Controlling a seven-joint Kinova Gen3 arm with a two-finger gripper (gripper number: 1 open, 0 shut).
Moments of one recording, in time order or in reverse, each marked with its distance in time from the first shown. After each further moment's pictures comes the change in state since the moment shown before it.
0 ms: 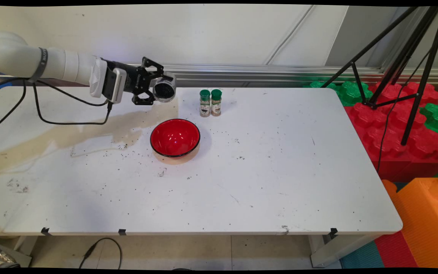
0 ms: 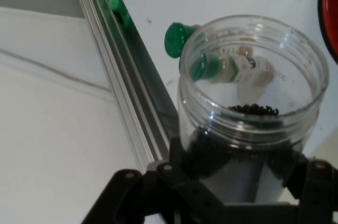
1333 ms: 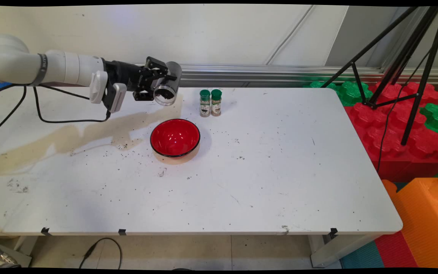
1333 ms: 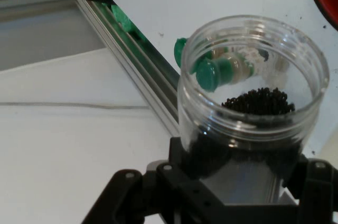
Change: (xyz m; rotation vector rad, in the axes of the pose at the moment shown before) arm 0.016 0.000 -0.002 0.053 -0.023 0.341
